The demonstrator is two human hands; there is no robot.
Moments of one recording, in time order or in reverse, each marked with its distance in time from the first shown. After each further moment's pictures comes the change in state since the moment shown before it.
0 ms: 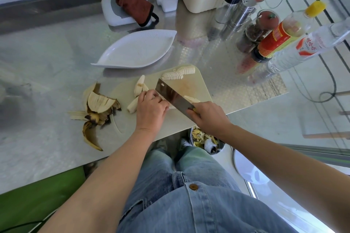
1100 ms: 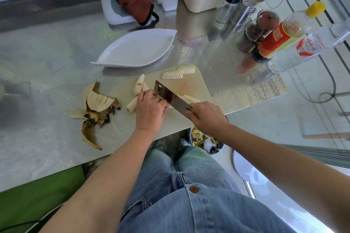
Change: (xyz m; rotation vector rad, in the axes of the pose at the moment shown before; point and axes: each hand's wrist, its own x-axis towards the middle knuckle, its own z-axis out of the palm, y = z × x) left_hand -0.002 0.001 0.001 -0.015 0.000 -0.033; right_hand 0.002 -0.003 0.001 -0.067 -0.020 -0.021
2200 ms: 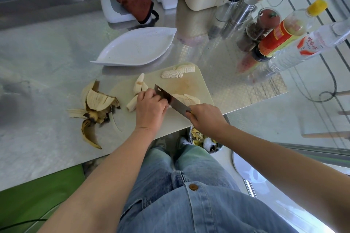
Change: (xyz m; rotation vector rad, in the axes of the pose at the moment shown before) left_hand 0.001 0.000 0.000 0.026 -0.014 0.011; right_hand 0.001 0.002 0.011 -0.065 -0.031 0.004
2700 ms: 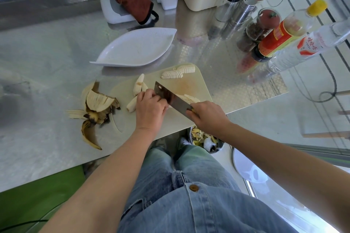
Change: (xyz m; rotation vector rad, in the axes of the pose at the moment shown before) left_hand 0.000 -0.002 0.003 -0.039 0.046 -0.021; right_hand 0.001 0.003 -0.010 0.067 0.009 -0.024
